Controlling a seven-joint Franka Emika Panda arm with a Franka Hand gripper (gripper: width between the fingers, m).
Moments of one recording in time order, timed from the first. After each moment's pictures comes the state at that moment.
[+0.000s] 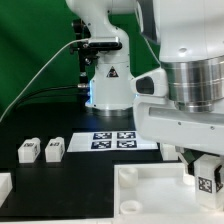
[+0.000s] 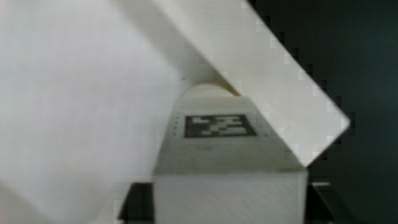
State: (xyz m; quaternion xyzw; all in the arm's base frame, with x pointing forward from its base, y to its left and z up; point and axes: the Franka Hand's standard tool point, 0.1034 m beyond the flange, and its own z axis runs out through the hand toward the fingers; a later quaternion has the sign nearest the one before) arm 0.635 0.109 0.073 -0.85 0.52 0.03 0.06
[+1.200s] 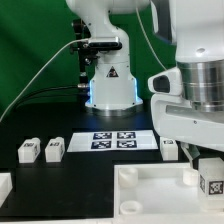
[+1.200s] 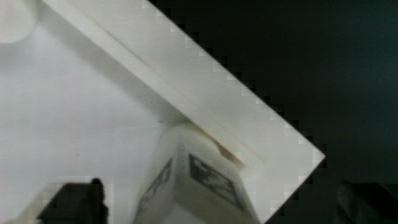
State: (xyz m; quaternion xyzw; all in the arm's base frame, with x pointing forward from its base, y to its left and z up) arm 0.632 0.131 0.073 -0.91 0.41 0.03 0.06
